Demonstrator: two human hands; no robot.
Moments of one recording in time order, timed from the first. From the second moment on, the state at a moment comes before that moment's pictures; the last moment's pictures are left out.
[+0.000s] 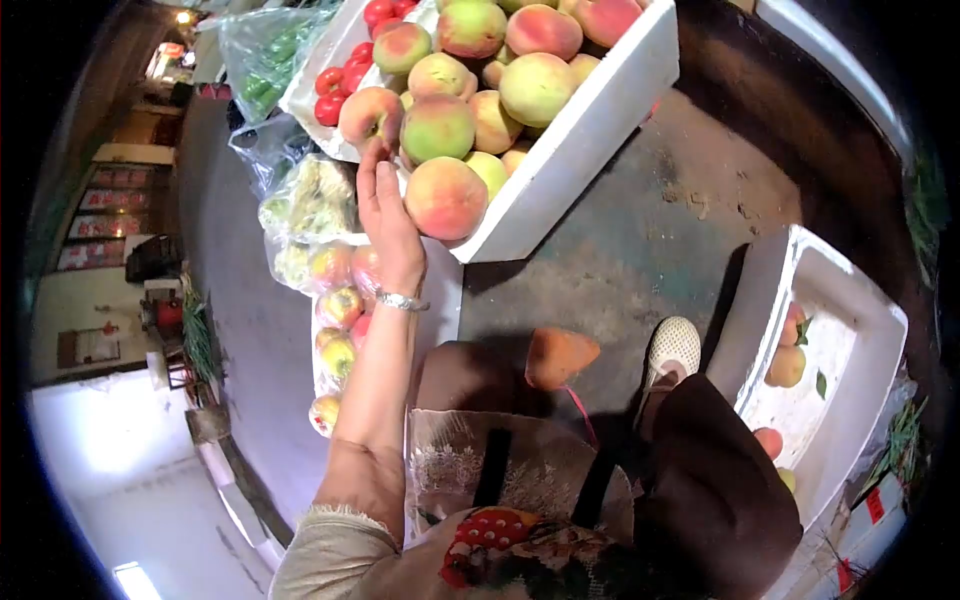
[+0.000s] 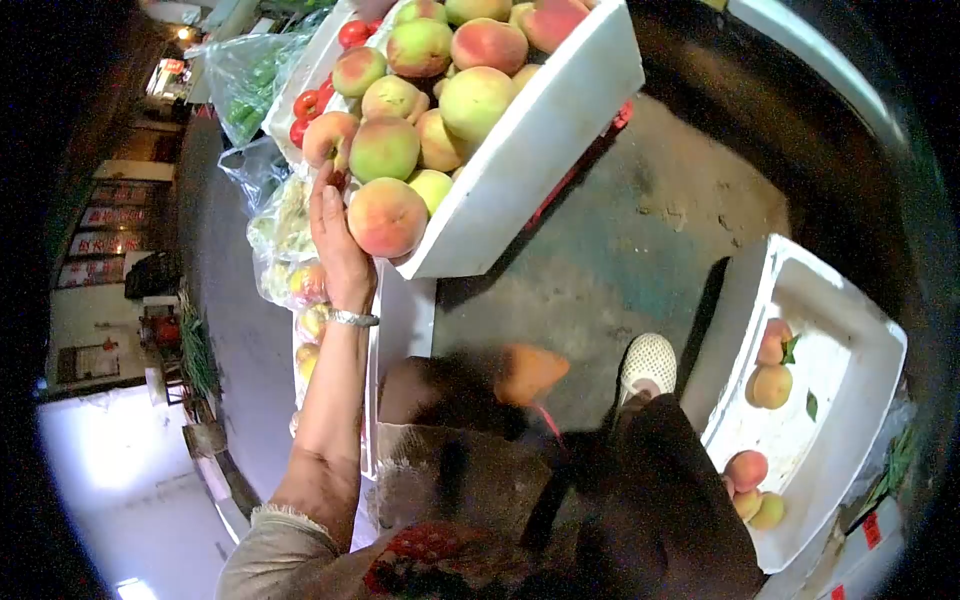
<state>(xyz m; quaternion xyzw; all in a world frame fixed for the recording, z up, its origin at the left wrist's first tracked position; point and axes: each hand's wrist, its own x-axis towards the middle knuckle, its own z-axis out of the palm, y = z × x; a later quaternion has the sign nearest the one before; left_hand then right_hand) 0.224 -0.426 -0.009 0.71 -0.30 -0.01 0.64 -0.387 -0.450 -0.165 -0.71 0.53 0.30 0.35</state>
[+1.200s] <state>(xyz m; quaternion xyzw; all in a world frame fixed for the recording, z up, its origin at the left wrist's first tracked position) 0.241 -0.440 -0.012 0.64 -0.27 -0.09 0.72 -0.191 -0.659 0.004 -0.43 0.30 -0.31 0.79</state>
